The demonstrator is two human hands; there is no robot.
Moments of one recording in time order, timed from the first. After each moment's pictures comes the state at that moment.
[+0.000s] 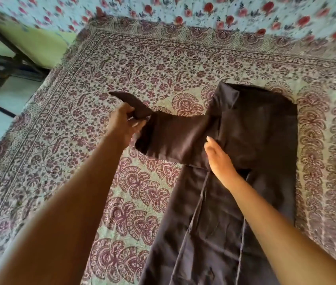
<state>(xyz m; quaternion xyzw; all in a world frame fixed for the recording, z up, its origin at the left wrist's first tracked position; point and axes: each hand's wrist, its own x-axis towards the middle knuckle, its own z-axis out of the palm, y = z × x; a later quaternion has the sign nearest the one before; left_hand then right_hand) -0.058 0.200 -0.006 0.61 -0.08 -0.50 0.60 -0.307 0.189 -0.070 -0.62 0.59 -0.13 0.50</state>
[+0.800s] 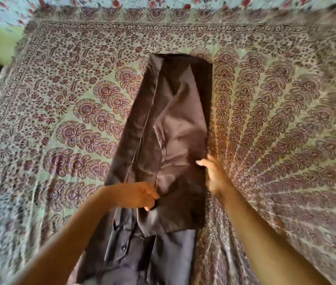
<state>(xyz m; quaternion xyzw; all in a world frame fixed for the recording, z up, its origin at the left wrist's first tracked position) -0.304 0.409 0.043 0.53 -0.52 -0.66 -0.10 -0.517 0.341 -0.037 -0.18 0.58 -0.31 0.73</state>
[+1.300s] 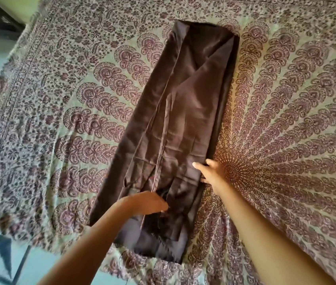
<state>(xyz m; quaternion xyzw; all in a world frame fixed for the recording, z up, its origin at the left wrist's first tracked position) -0.340 0.517 -0.005 0.55 -0.57 -0.54 -0.28 -0.514 0.419 -0.066 -0.35 0.67 -0.13 0.64</state>
